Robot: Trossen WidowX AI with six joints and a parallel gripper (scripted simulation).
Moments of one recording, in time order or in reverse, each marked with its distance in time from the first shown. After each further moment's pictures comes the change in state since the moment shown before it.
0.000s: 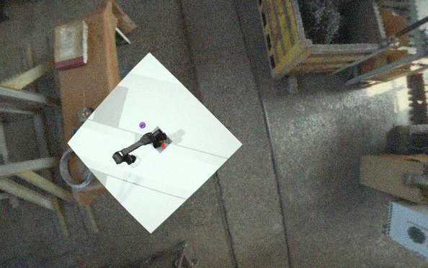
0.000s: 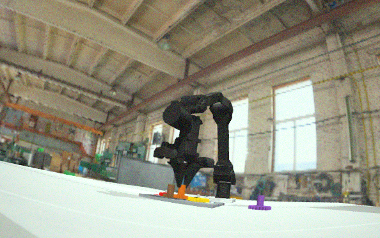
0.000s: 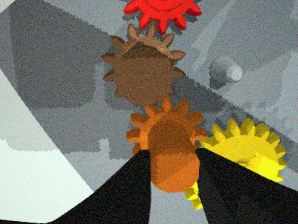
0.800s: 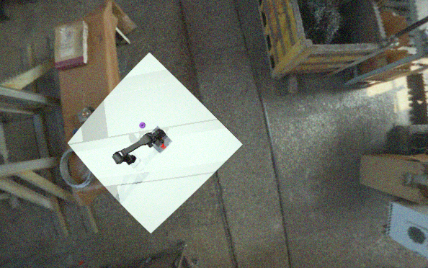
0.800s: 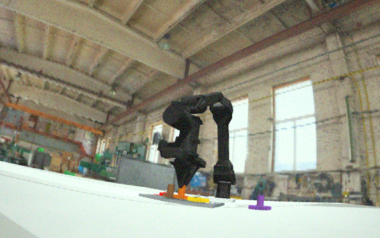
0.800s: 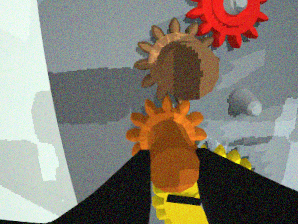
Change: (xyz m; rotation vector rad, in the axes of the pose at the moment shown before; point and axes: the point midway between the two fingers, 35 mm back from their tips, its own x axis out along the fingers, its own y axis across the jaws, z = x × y) arm 0.001 0.000 0.000 -0.460 0.001 -0.001
